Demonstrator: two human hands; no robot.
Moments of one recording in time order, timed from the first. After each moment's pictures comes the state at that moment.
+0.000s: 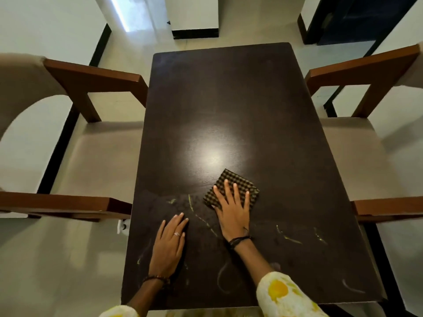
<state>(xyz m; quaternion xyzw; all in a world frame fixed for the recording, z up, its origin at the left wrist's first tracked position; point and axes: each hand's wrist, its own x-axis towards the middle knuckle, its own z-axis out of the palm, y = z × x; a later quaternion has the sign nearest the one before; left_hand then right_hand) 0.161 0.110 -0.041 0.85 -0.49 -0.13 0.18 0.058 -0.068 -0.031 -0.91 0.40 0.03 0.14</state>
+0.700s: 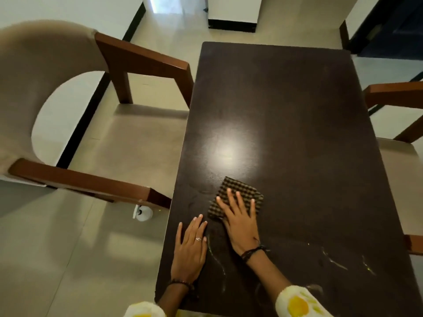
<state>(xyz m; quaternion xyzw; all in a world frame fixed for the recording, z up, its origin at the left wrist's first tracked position) 0.186 0.145 -0.047 0.88 -0.42 -0.15 0.14 0.125 -0.010 -0.032 -0.94 0.29 0.07 0.13</state>
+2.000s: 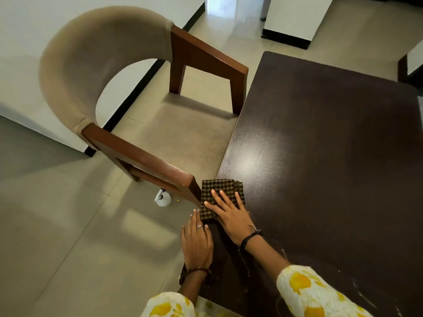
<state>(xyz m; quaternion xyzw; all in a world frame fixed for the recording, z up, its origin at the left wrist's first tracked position) 0.199 0.171 -0.041 0.96 -0.13 -0.12 0.24 0.196 0.031 -0.023 -0.98 0.02 0.18 0.11</state>
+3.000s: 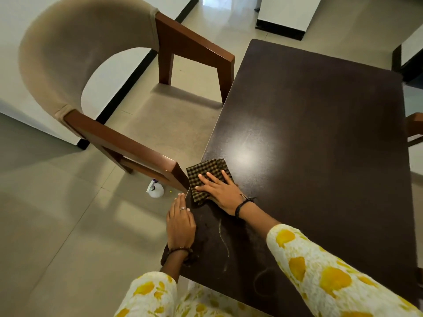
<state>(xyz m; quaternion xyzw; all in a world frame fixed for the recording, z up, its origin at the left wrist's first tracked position) 0.198 0.167 -0.054 0.95 -0.13 -0.09 0.27 0.204 -0.011 -0.021 -0.97 -0.09 0.17 0.14</state>
